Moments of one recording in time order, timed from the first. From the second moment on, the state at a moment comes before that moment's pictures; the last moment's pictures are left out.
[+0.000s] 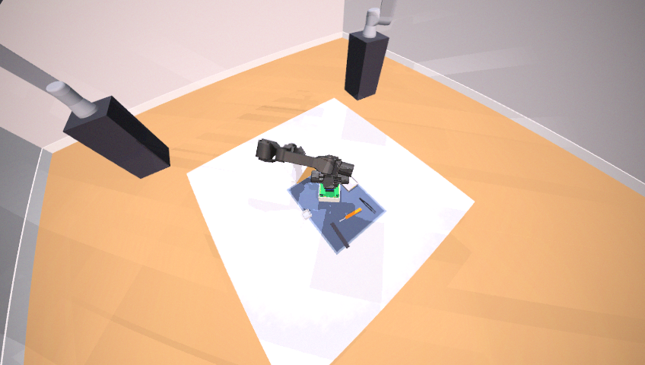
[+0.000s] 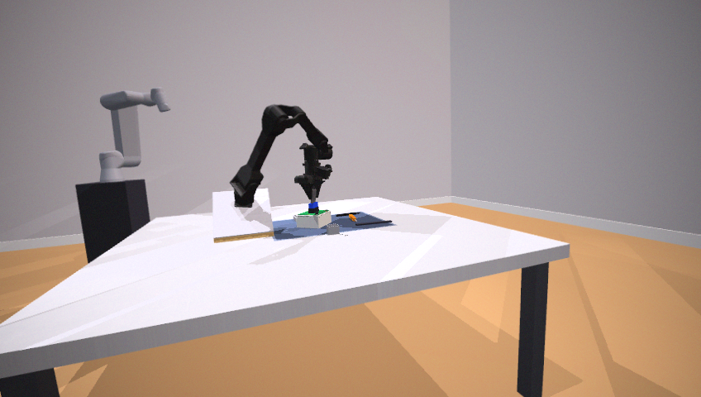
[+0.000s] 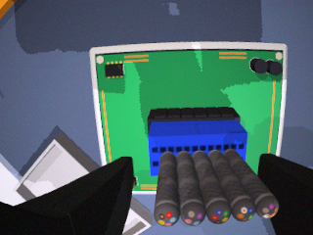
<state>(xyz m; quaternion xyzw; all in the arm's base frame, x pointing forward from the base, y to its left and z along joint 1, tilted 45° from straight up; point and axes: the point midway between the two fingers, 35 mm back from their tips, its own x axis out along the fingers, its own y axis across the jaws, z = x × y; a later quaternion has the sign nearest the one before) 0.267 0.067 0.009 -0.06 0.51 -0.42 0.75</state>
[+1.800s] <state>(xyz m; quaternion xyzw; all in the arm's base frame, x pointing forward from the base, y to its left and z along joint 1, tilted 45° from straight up) 0.265 0.066 0.014 -0.04 0.51 -0.40 0.76</state>
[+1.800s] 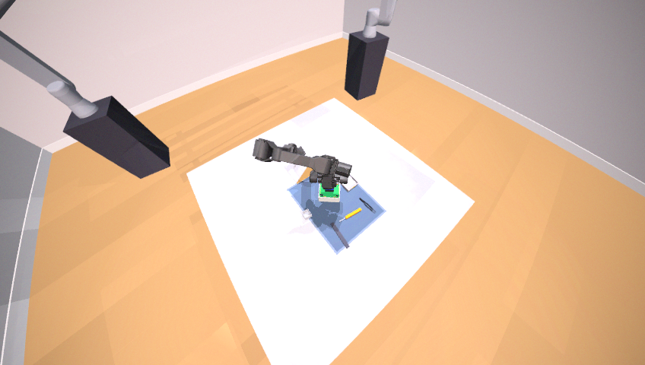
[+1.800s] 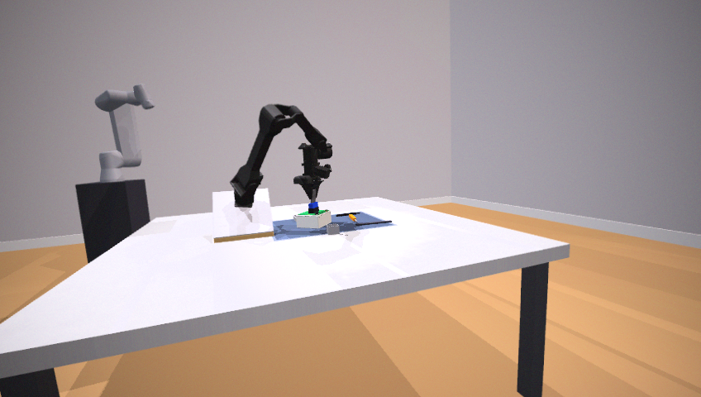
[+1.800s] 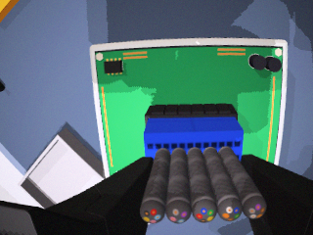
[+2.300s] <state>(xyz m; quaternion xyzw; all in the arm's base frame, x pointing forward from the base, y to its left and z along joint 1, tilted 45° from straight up) 0.268 0.073 0.012 -0.09 0.51 -0.46 0.73</state>
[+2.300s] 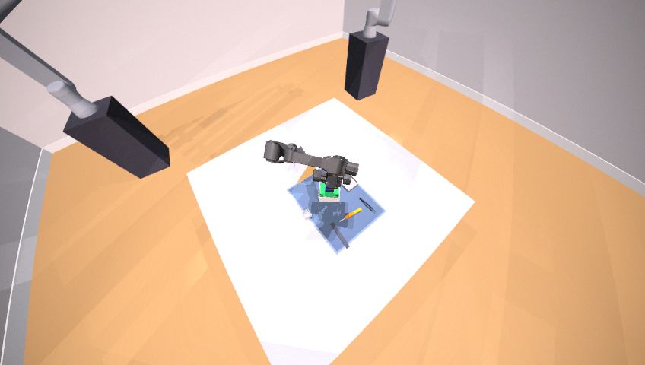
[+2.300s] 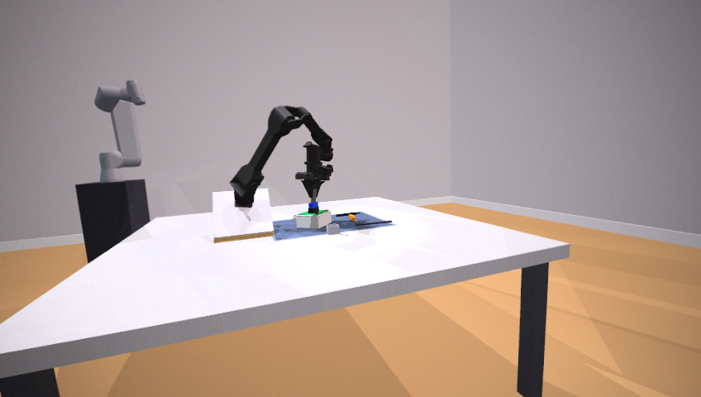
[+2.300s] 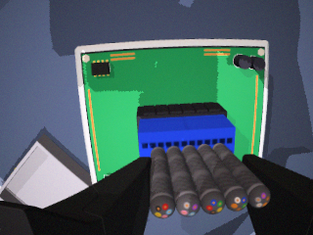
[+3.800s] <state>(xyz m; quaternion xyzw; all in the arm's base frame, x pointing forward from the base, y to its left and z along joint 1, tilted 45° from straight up) 0.262 0.075 0.023 -0.05 0.51 -0.41 0.75</state>
